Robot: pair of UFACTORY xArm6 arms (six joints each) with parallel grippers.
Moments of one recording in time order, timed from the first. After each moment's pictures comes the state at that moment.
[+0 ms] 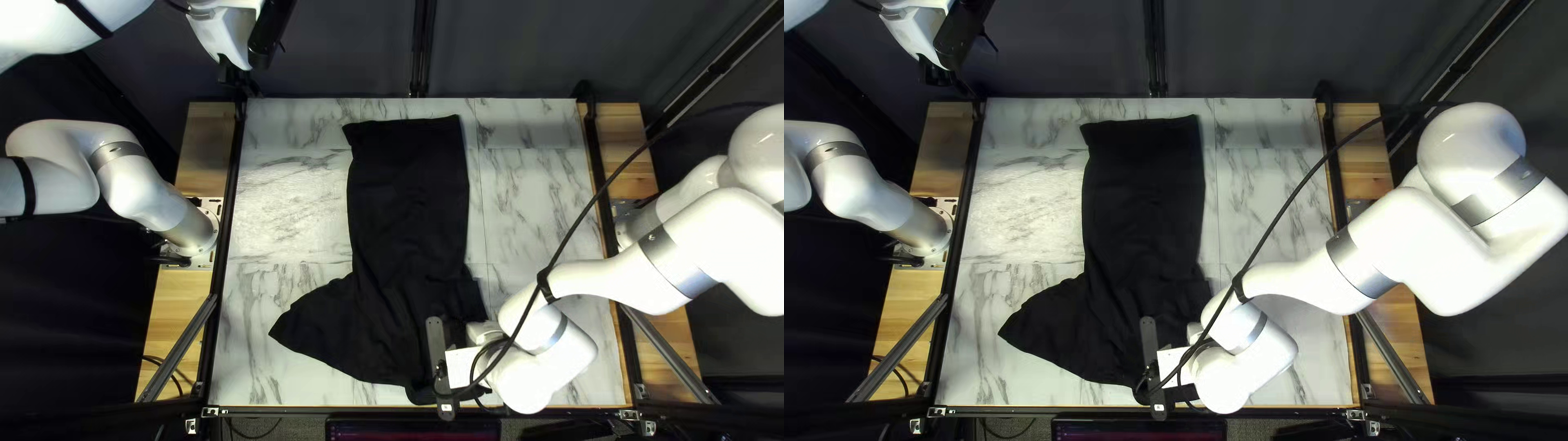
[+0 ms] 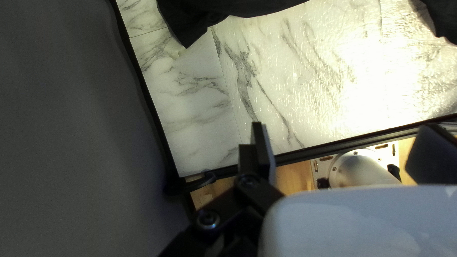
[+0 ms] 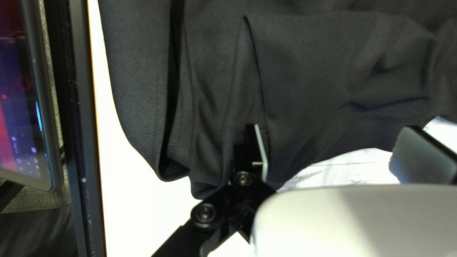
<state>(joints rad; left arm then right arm) 0.64 -0.69 -1.02 -0.14 1.57 0.87 0.66 0.36 -1.16 -0.35 0.95 0.70</state>
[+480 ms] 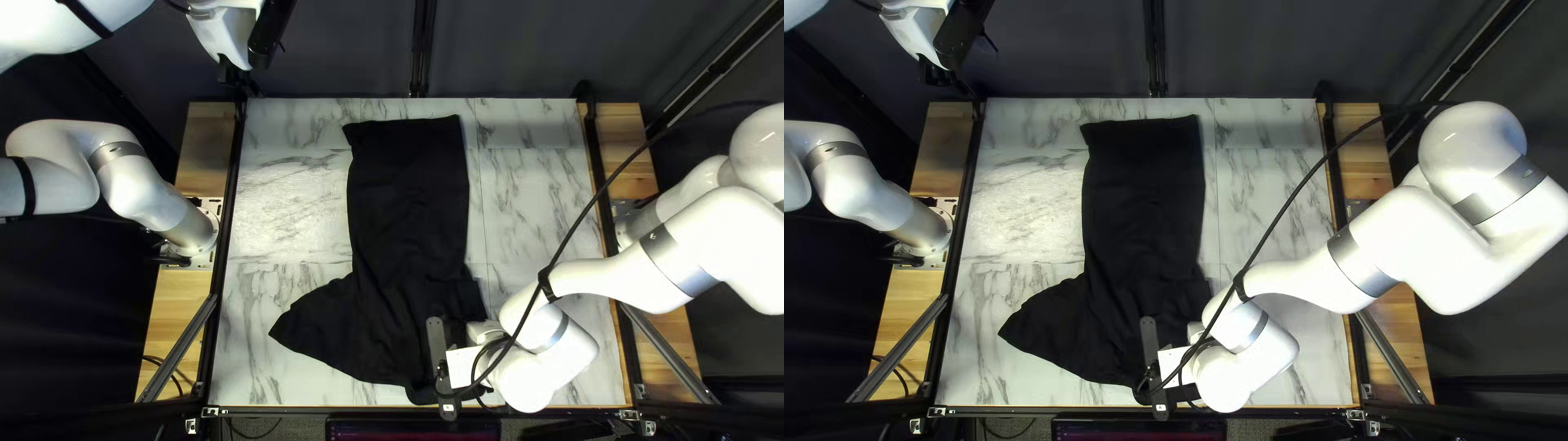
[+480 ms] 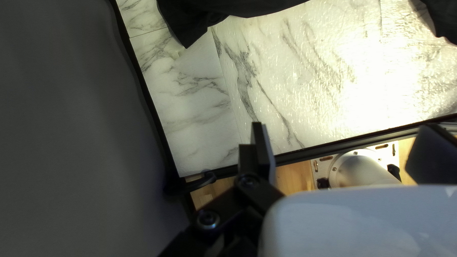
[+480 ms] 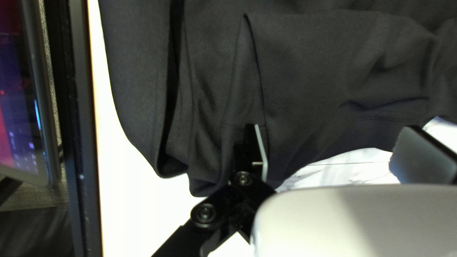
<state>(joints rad) 0.64 -0.69 -1.02 -0.14 1.57 0.87 0.65 0.31 -1.13 -0.35 0.95 0.56</state>
